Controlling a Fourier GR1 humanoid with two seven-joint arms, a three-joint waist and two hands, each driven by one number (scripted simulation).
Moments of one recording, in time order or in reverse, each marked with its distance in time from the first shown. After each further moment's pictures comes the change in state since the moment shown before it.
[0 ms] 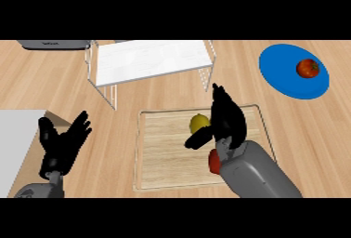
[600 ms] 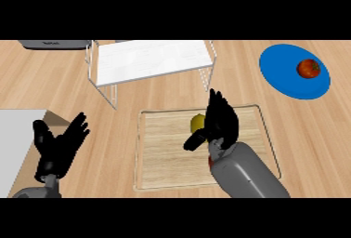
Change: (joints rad) left arm 0.029 -0.003 0.021 -0.043 -0.003 -0.022 0.017; right arm 0.016 0.065 -0.014 0.104 0.098 0.005 -0.015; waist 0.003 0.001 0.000
